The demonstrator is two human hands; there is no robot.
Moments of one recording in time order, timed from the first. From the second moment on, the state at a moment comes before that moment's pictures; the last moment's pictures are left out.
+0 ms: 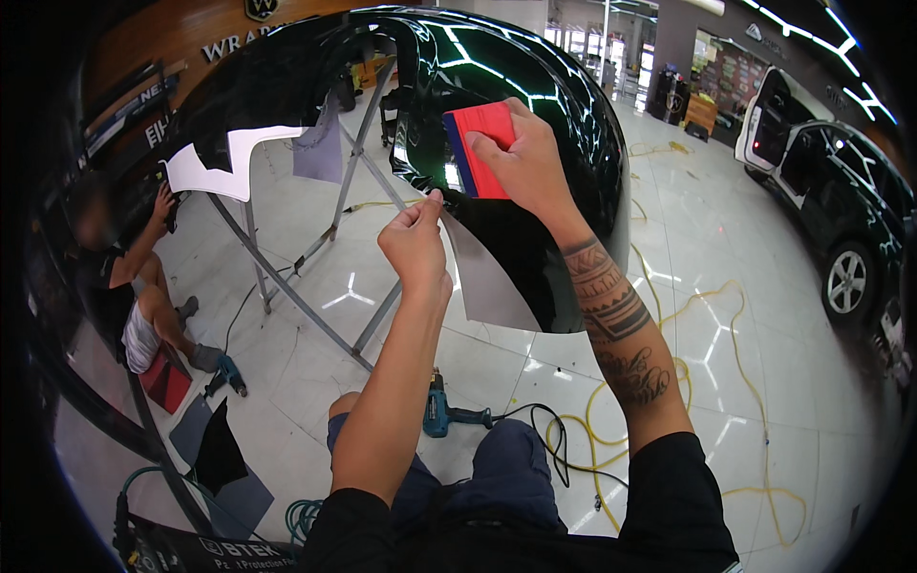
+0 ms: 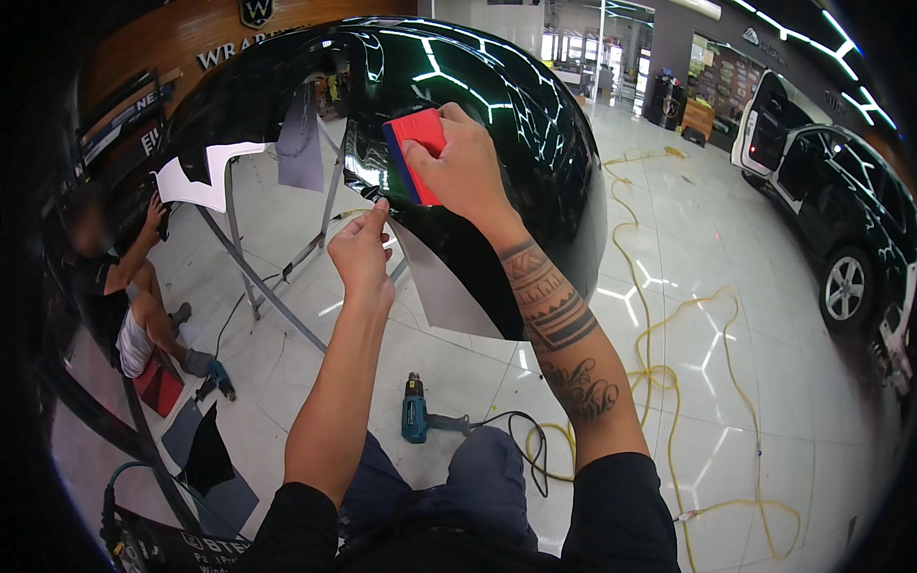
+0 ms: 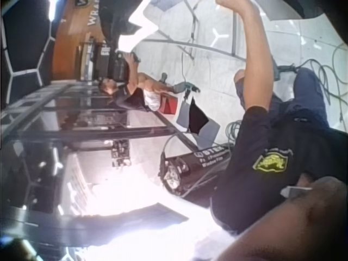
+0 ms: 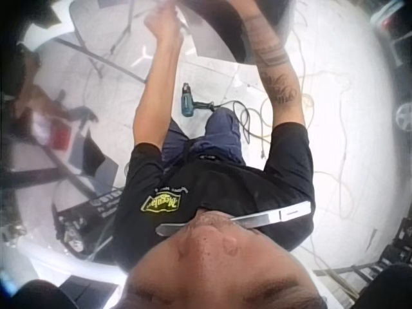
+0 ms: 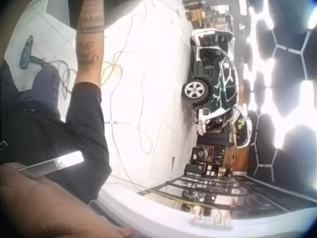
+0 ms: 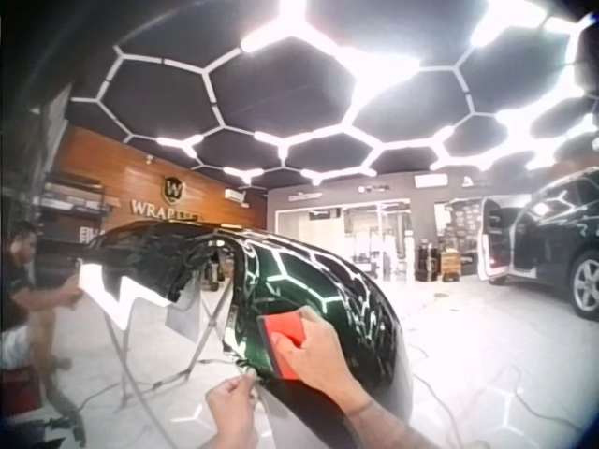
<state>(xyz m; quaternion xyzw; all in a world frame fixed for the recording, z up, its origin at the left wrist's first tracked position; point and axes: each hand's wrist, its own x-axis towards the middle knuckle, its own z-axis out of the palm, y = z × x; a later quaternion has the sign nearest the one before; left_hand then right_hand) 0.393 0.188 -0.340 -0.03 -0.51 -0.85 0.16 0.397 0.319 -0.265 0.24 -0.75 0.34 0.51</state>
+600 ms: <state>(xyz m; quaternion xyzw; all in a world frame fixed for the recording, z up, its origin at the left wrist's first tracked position) 0.387 0.209 -0.346 -0.12 -0.60 -0.74 0.27 0.396 0.311 -0.270 0.22 -0.76 0.29 0.53</state>
